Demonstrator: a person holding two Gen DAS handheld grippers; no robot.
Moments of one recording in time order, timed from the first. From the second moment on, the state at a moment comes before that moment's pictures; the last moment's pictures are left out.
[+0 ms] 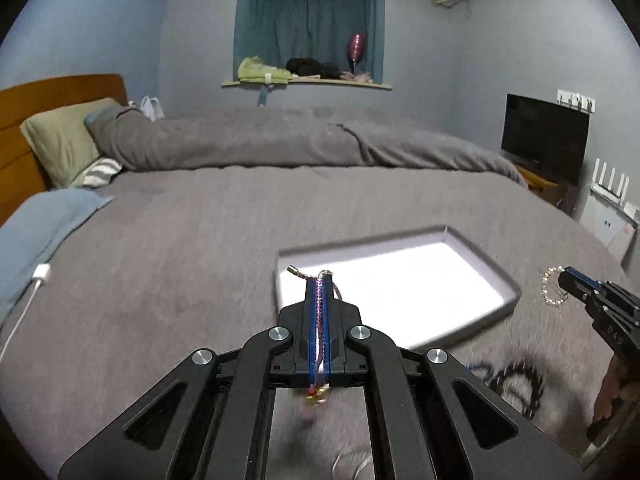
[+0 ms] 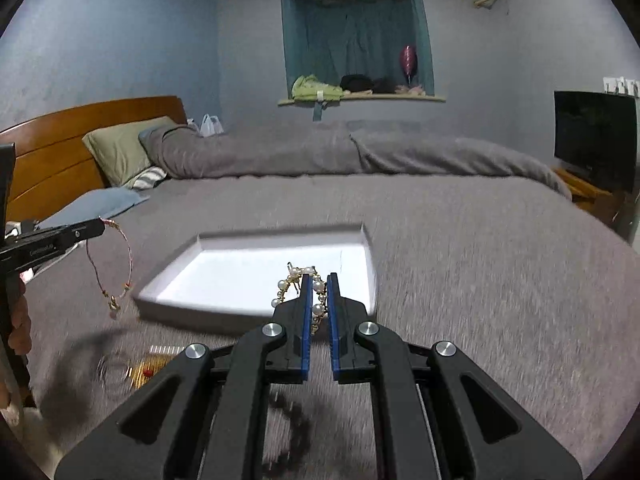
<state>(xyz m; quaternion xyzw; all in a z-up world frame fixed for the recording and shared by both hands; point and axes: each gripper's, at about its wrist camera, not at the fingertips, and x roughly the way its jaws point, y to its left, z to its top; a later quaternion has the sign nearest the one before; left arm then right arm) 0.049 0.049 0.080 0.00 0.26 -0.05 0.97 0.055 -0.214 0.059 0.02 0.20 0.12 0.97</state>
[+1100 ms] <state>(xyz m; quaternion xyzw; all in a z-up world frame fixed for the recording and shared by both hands) 0.229 0.059 0.002 -0.01 0.41 -0.02 0.91 0.246 -0.182 0.002 -0.01 0.35 0.08 0.93</state>
